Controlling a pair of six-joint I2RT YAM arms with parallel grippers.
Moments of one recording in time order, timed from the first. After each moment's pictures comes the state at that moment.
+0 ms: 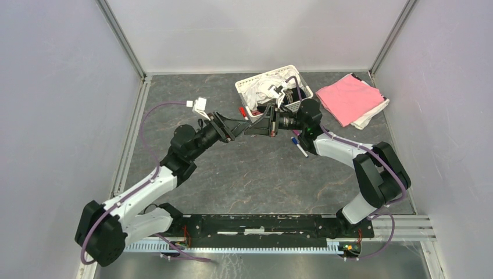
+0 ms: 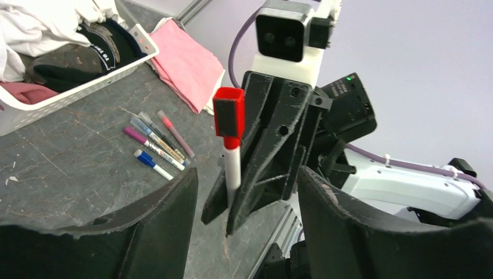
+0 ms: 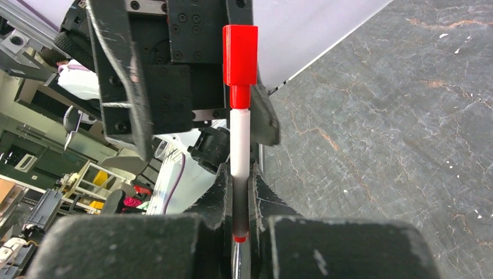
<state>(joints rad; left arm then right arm) -0.59 1.05 0.61 0.53 0.23 -0.92 0.52 1.60 0.89 0.85 -0.99 0.88</state>
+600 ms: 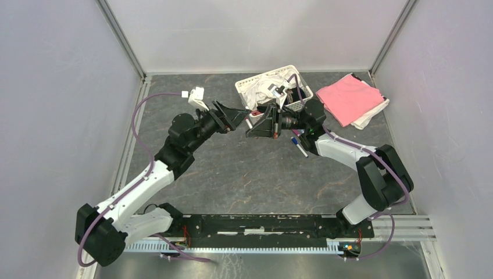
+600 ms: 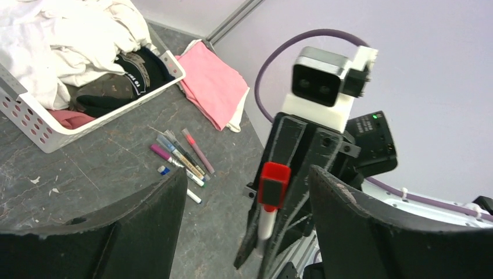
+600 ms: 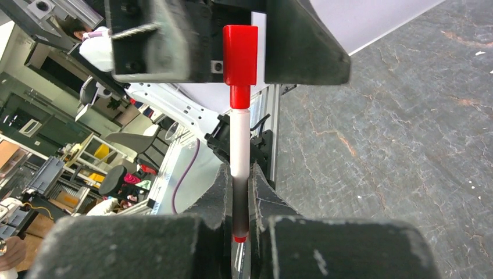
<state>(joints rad) -0.59 1.02 0.78 0.29 0.14 -0.84 0.52 1.57 0.89 0.93 -1.08 0.90</state>
